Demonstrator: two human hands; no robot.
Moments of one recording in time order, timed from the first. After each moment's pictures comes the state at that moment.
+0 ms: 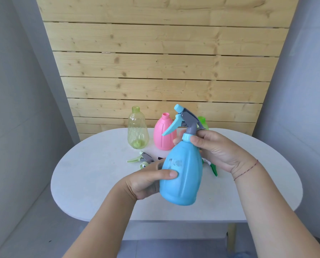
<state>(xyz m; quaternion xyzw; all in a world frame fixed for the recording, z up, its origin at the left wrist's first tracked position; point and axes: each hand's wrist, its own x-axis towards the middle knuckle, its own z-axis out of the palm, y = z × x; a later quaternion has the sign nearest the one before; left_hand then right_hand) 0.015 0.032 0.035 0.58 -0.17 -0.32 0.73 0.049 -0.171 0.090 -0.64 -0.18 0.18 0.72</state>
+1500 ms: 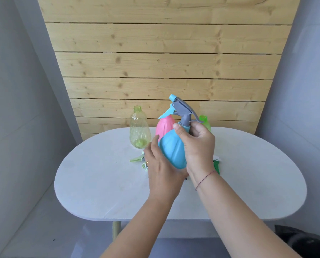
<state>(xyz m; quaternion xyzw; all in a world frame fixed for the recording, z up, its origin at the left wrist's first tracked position) 0.008 -0.023 0.018 0.82 0.01 0.25 0.51 0.039 -0.092 0.078 -0.61 -0.01 -0.20 0.77</state>
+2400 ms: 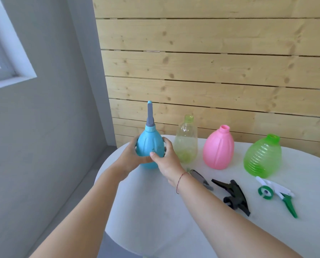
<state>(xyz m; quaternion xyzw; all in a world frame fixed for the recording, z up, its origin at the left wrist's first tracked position) 0.120 0.234 0.001 0.79 0.04 0.02 0.61 0.132 0.092 0.003 -0.75 -0.09 0.08 0.65</state>
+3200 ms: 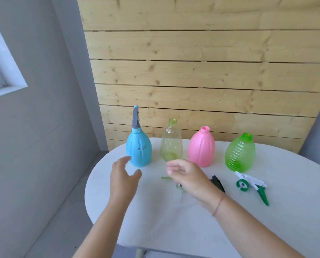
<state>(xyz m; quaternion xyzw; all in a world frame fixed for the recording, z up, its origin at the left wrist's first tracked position) 0.049 0.173 -0.002 0.84 0.21 0.20 0.47 0.070 -0.013 0.038 -0.81 -0.11 0.13 0.57</state>
